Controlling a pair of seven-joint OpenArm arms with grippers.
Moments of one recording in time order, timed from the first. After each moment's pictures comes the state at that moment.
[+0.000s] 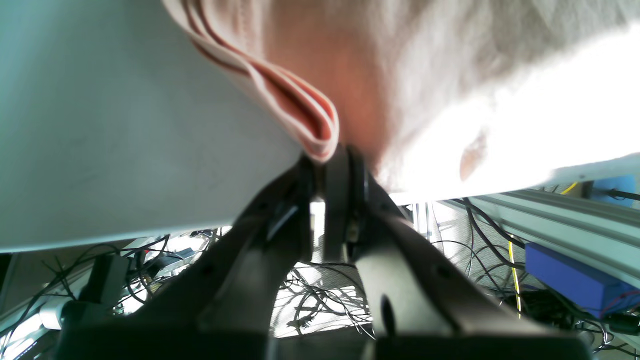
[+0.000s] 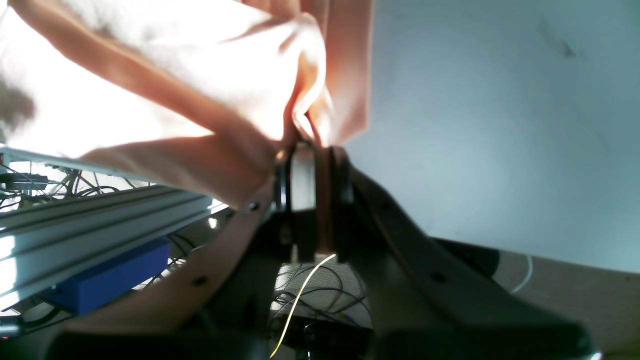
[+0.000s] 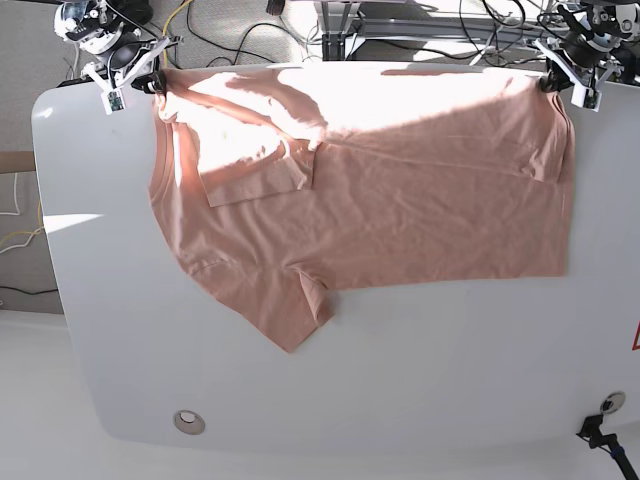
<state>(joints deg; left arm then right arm) 44.9 -24.7 -25.3 95.3 -27.7 -27.2 26.3 -39.4 14.4 27.5 99.9 22.8 35.0 -36.2</state>
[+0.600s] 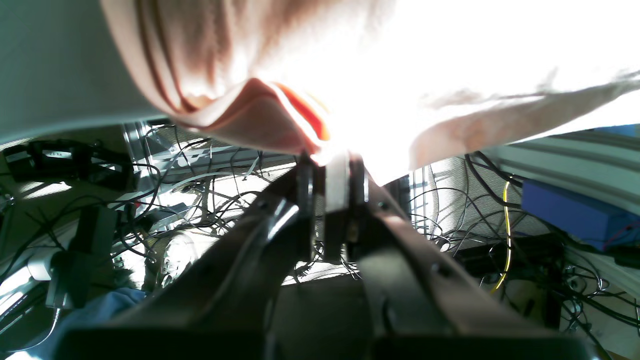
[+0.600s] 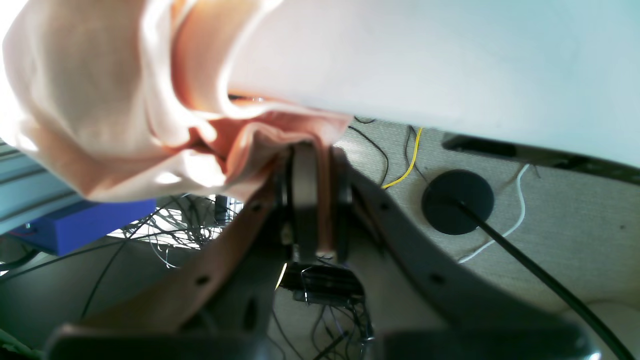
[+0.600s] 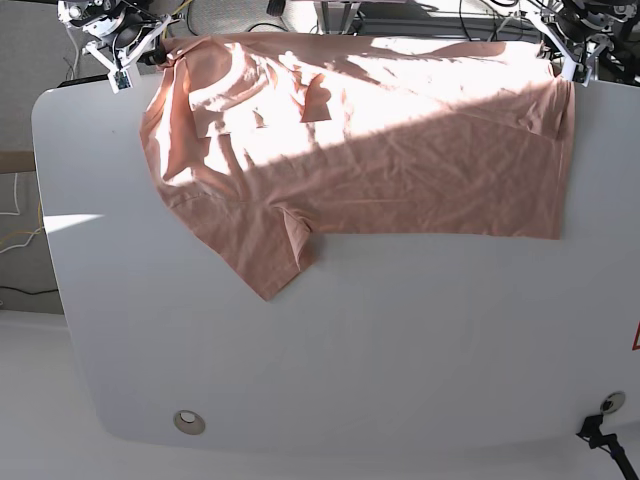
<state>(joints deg) 49.5 -24.3 -24.9 96.0 -26.6 -27.3 28.8 -41.9 14.3 27.2 99.2 20.4 34.8 -39.4</state>
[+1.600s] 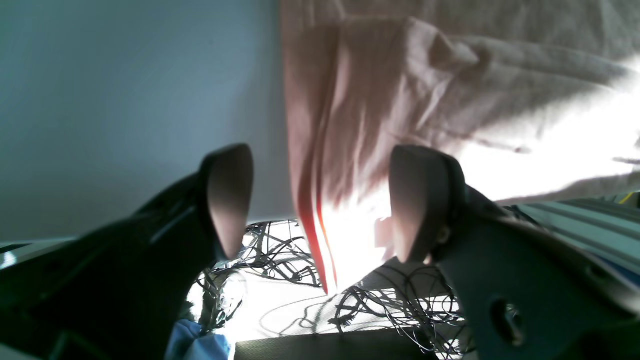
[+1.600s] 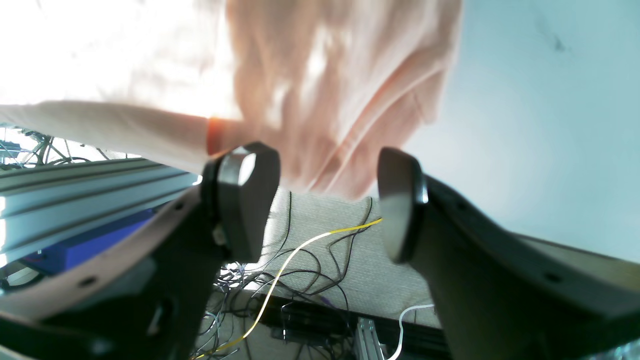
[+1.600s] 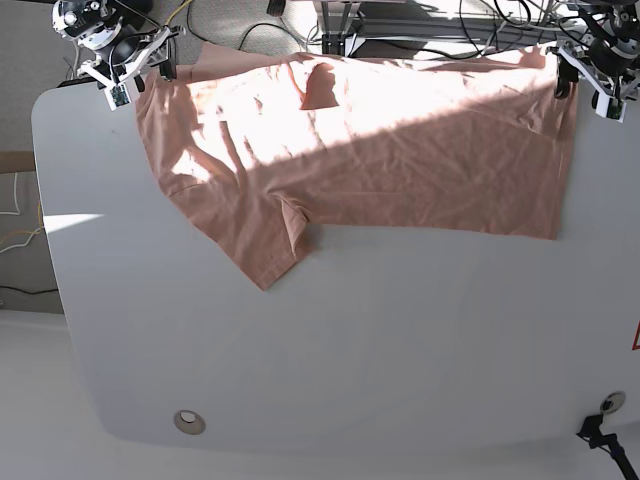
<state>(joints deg) 43.7 -24.3 -34.4 104.3 -26.5 -27.7 33.7 -41.3 15.0 27.3 106.3 21.1 34.6 -38.8</state>
